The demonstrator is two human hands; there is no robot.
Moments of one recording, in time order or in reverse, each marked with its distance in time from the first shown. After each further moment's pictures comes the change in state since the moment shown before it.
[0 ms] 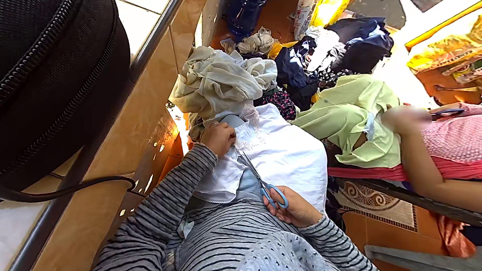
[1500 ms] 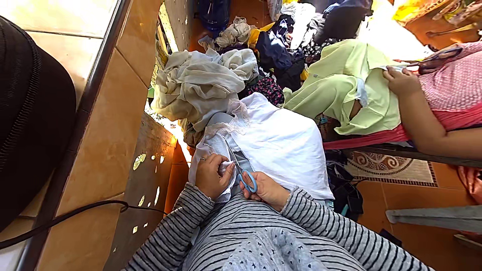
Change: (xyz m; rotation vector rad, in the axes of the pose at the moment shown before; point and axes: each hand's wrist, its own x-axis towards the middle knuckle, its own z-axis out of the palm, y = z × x) left_hand -0.079 -0.002 0.075 -0.131 0.419 0.117; right_hand 0.041 0.000 0.051 0.063 0.107 -0.081
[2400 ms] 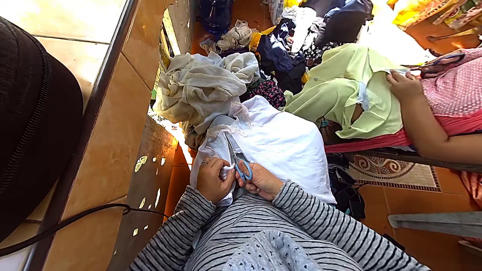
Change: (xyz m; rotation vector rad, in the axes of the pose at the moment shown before) left_hand -0.003 -0.002 0.001 -0.011 0.041 0.037; right_hand 0.026 -0.022 0.001 0.043 0.008 0.051
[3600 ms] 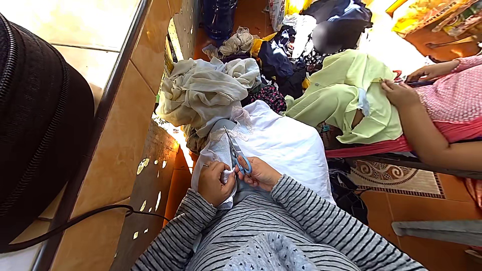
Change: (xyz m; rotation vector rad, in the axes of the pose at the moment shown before) left_hand -0.001 -0.002 0.002 0.004 0.021 -0.001; right_hand 0.017 -0.019 -0.009 -0.080 0.000 -0.044
